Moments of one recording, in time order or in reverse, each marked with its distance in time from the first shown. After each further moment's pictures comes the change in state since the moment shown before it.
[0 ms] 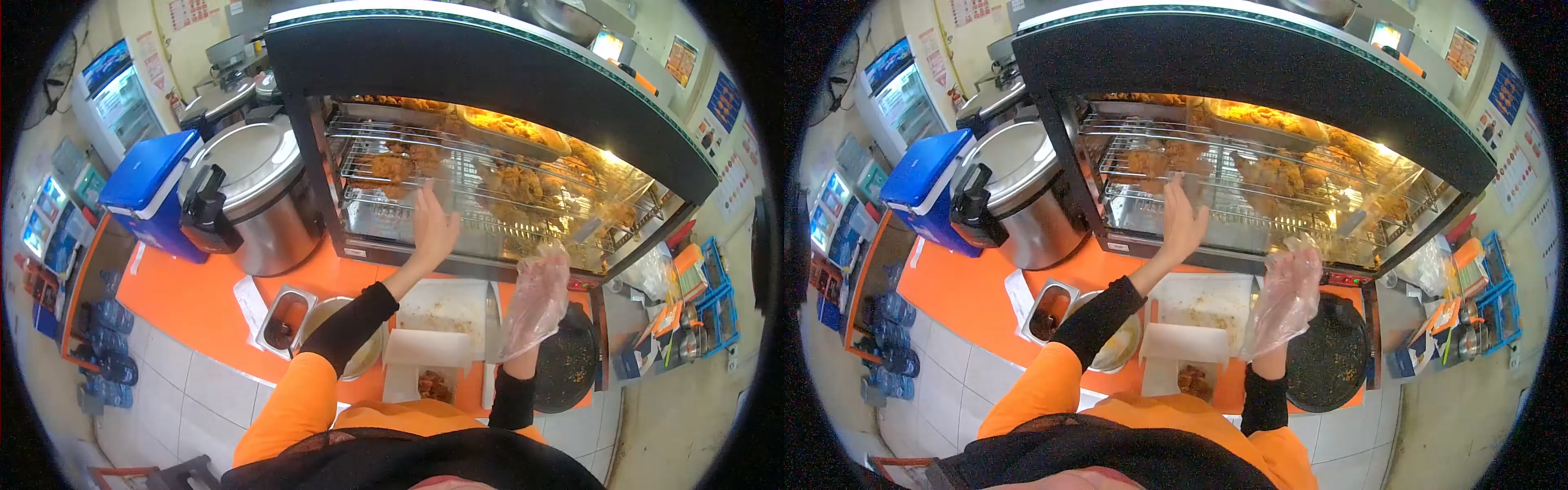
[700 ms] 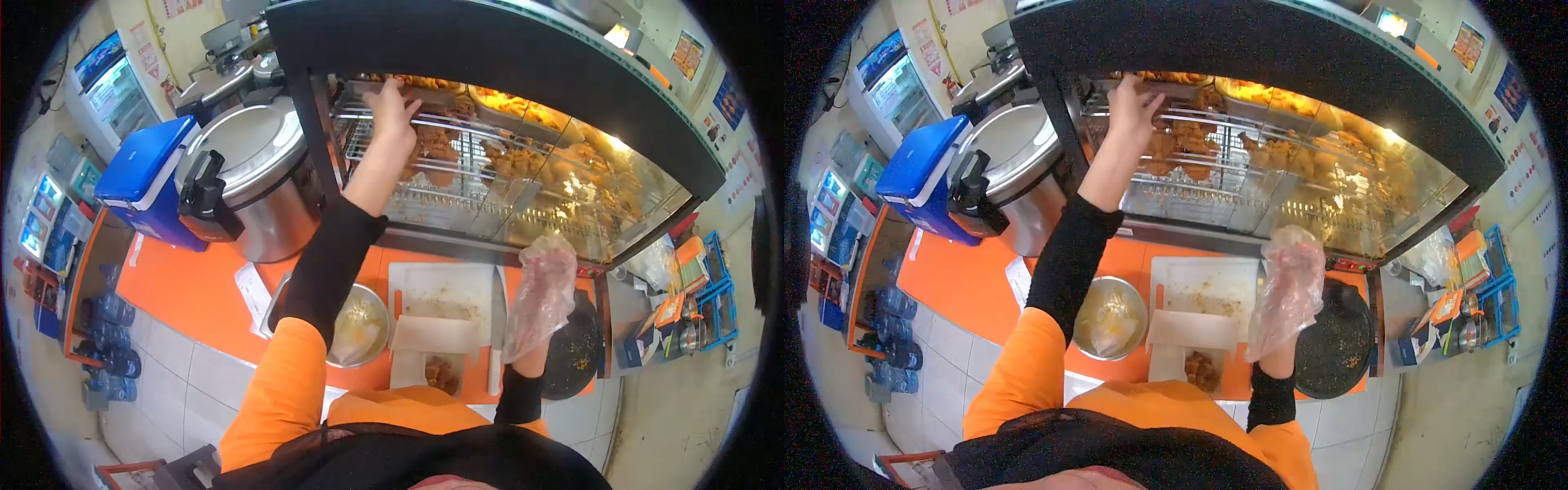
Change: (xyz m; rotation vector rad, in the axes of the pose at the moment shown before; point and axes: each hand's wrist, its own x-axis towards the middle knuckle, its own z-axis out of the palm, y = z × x) left_hand 0.152 0.006 -0.078 -1.181 0.234 -0.579; right_hand -0.021 0.007 0.000 -0.201 -0.235 -0.172
